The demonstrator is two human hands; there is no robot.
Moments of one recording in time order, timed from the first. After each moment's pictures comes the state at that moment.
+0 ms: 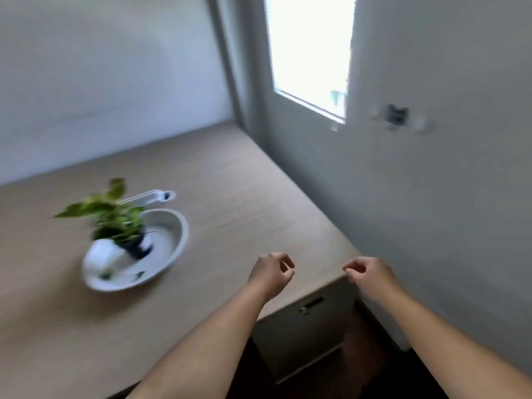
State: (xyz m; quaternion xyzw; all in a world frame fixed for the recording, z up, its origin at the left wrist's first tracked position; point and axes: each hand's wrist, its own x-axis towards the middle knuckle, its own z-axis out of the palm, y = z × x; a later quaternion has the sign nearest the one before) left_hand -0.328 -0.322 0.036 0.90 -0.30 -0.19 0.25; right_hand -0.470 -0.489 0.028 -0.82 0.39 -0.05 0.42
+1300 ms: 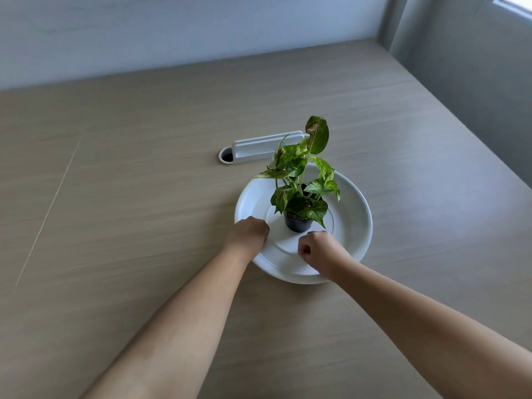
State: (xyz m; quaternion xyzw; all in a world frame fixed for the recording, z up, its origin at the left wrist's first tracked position) left_hand 0.032 0.027 -0.025 0.95 -0.25 -0.20 0.03; right_hand -0.058 -0.130 -0.041 -0.95 0.07 0.12 0.27
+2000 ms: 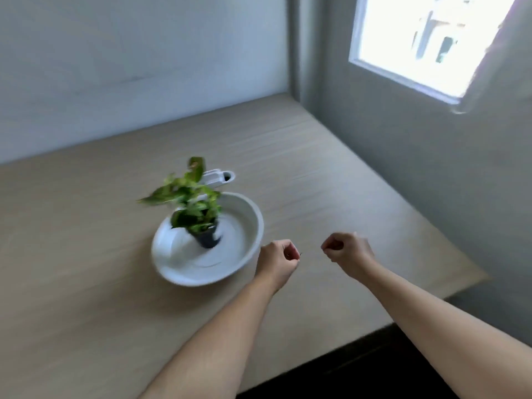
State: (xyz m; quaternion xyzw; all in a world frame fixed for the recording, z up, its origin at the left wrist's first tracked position) left_hand -0.172 -0.183 0.025 0.89 -0.21 -0.17 0.37; right_hand -0.247 -0.338 0.019 -0.85 0.30 -0.06 0.43
